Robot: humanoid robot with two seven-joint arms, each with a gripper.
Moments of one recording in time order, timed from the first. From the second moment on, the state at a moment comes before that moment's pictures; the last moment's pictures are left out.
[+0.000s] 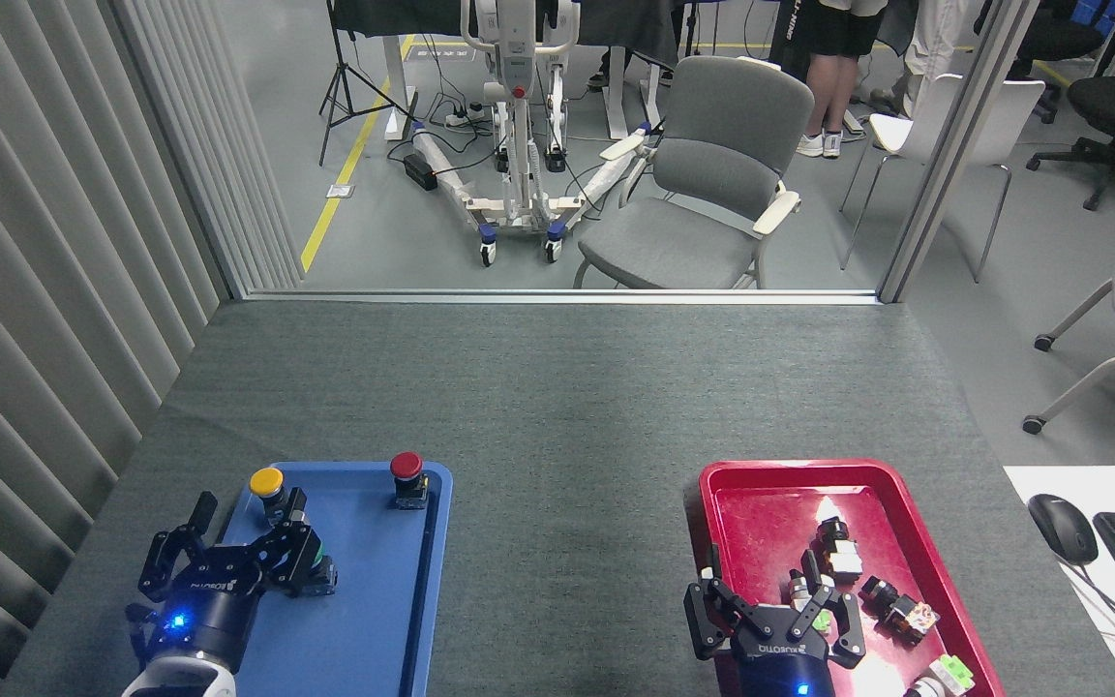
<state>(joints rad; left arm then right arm) -0.05 0.25 -0.05 -1.49 -1.16 0.02 0.15 0.13 0.10 0.14 -1.62 1.54 0.18 -0.05</state>
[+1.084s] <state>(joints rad) -0.03 0.28 -0.05 -1.52 -1.17 -0.01 0.15 0.13 0.10 0.15 -1.62 1.56 0.18 -0.07</state>
